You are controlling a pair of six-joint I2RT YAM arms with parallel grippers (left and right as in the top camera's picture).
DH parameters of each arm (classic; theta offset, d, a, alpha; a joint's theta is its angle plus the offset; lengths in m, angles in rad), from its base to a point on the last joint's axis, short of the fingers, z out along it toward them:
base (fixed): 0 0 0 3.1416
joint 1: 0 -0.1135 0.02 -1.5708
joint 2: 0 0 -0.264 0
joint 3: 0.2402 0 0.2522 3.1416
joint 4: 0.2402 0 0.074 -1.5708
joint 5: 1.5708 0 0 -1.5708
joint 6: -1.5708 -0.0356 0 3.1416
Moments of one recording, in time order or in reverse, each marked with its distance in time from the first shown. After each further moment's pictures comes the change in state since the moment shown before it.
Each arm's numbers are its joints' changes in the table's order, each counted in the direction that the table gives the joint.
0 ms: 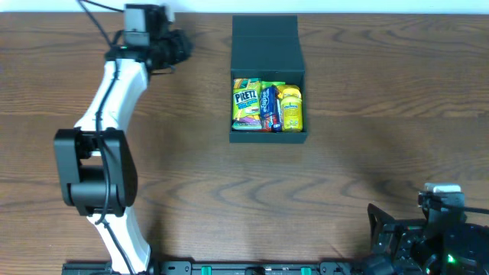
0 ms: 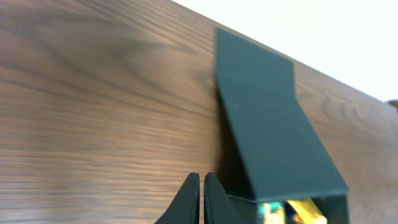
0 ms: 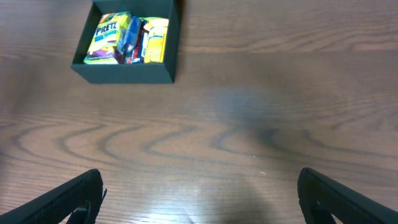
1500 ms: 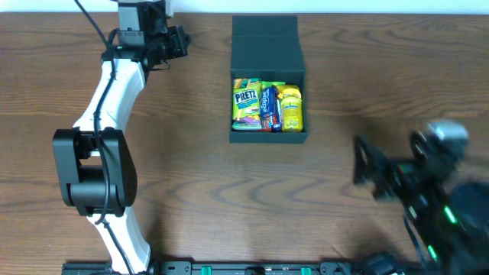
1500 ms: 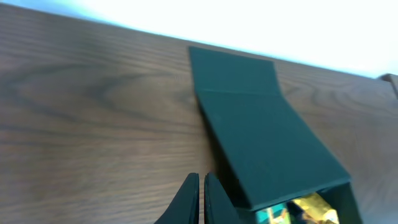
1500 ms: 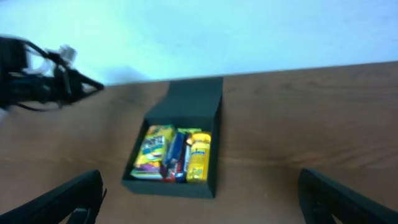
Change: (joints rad) left arm 0.021 0.000 0.000 -0.089 0.053 -0.144; right arm 0.002 -0.239 -0.023 -0.590 -0.008 0.019
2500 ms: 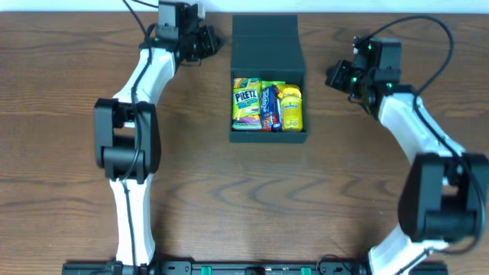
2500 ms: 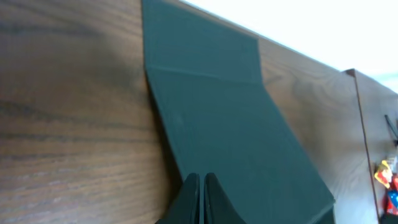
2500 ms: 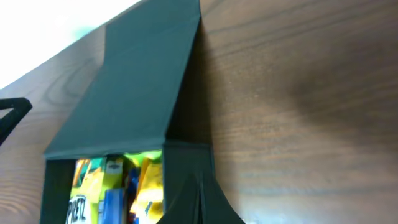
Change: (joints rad) left arm 0.089 -0.333 0.292 0.030 0.104 0.205; right arm 0.375 -1.121 0.087 -0.649 -0.537 -0.158
